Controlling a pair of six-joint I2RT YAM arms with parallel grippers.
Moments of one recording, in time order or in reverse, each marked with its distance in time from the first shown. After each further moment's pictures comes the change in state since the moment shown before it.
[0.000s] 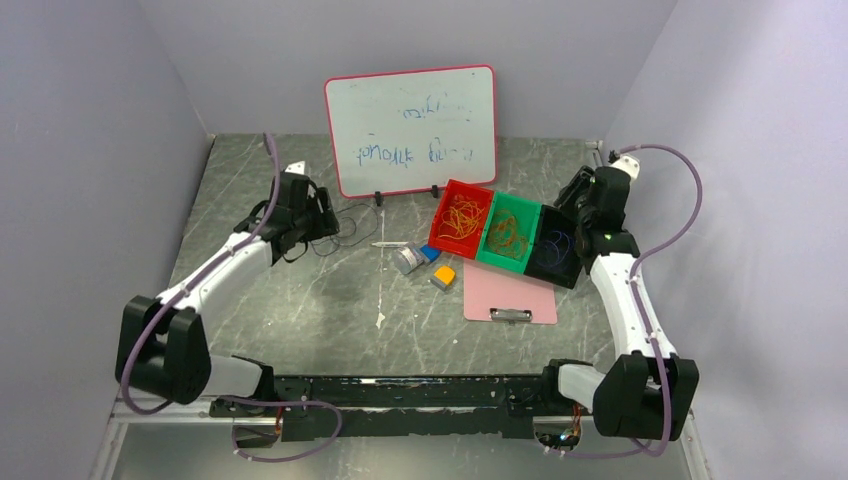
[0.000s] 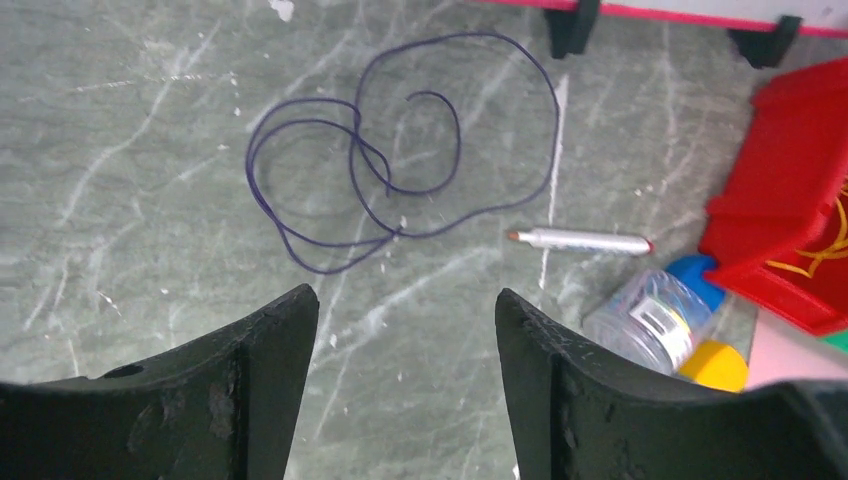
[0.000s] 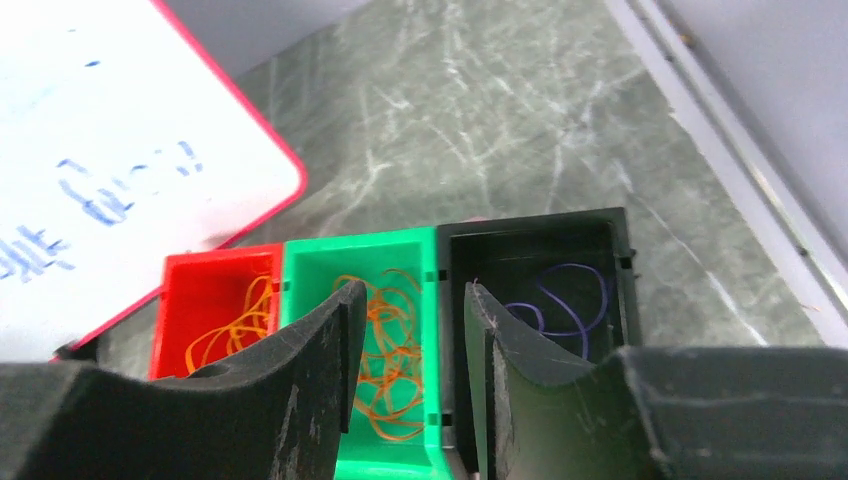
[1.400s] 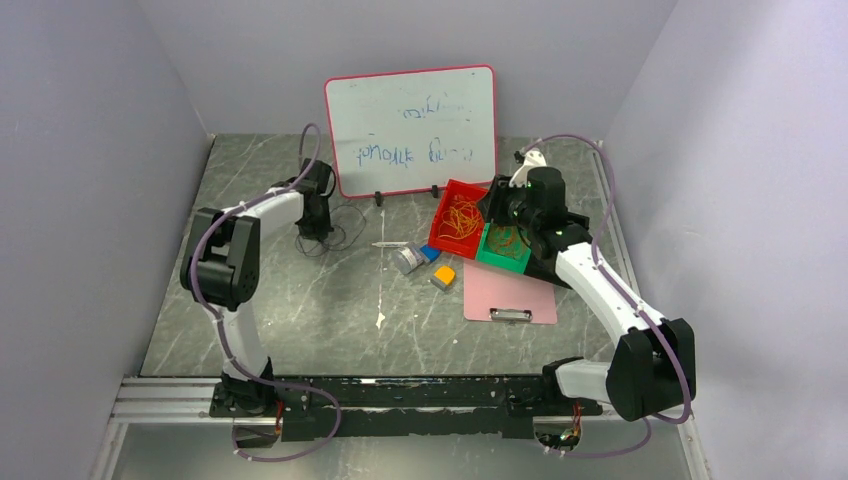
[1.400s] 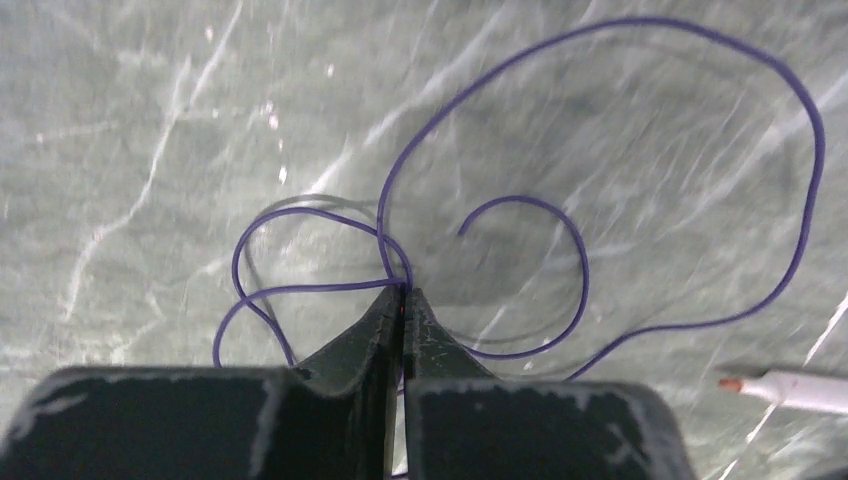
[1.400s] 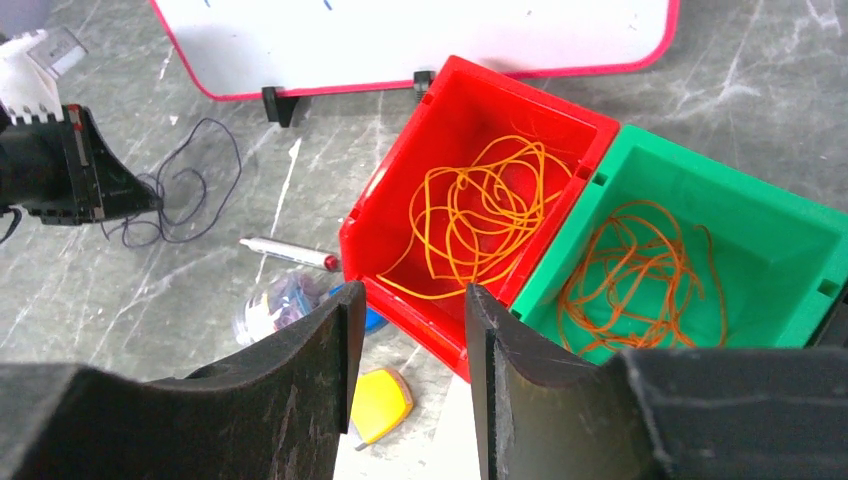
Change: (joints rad) left arm 0.068 0.613 0.388 -0.209 -0.071 0.101; right arm 0.357 0.109 -0.001 0.076 -0.278 -0.089
